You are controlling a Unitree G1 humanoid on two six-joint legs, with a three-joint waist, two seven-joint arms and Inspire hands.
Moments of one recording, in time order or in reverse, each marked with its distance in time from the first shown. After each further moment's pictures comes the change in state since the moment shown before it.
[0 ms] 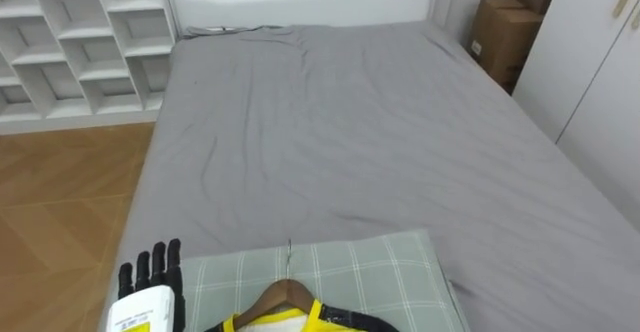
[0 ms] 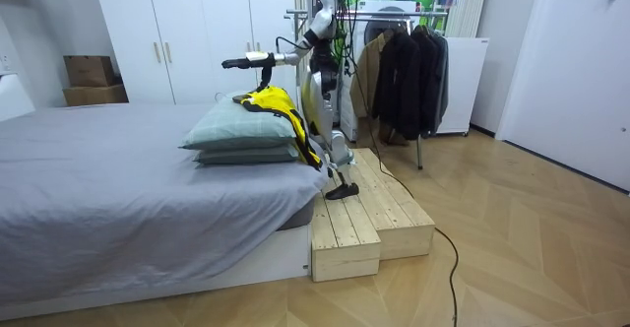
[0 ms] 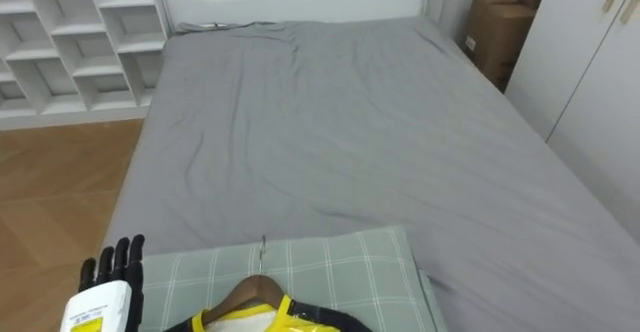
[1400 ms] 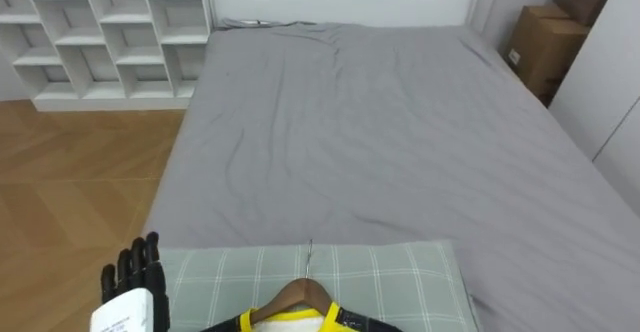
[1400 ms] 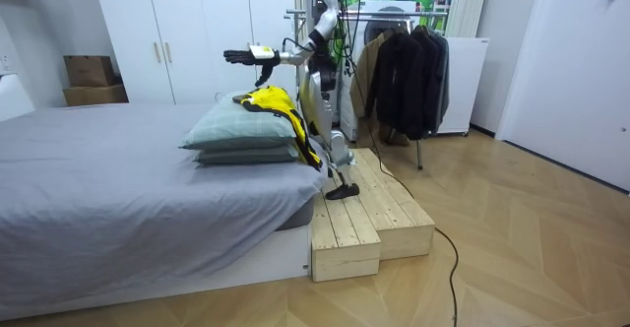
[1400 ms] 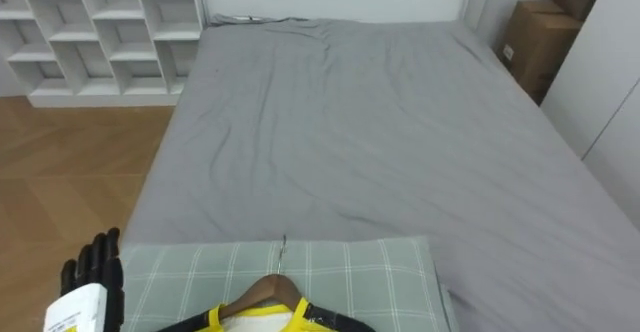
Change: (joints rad) left arm 0.058 -0.003 0.032 -0.078 -0.132 -0.178 0.098; right arm -0.035 0.007 0.008 -0.036 0.156 -0.121 0.028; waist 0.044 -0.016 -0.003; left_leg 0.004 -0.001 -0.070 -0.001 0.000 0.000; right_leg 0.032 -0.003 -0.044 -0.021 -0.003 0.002
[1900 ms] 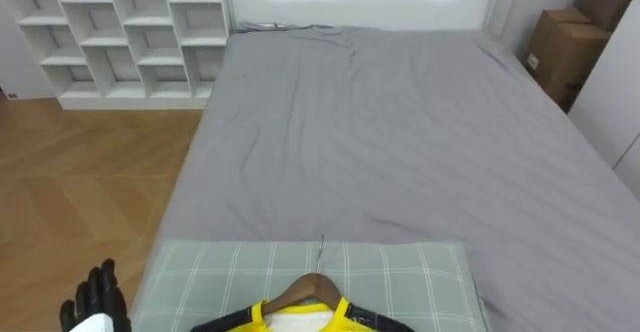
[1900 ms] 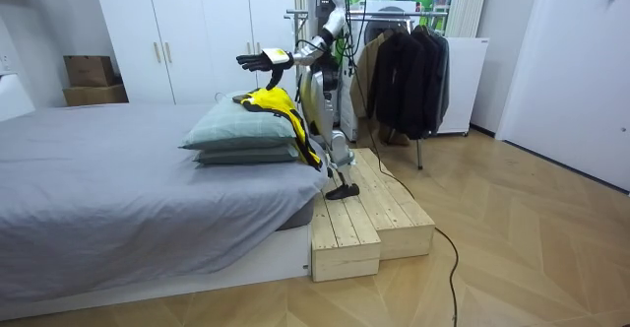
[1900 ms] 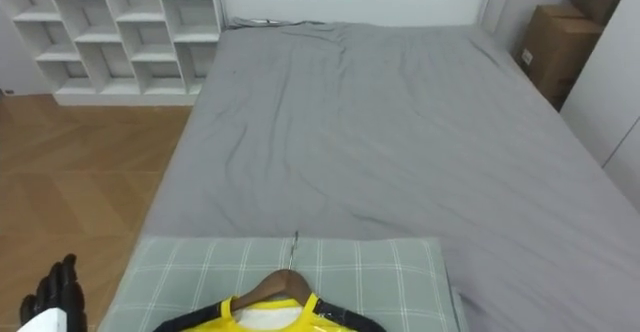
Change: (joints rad) left arm 0.055 -0.002 0.109 0.003 -0.084 -0.008 -0.021; right arm -0.004 0.000 0.001 -0.005 0.005 -0.002 -0.004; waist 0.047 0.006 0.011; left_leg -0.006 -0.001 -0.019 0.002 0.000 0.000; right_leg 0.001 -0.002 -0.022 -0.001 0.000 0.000
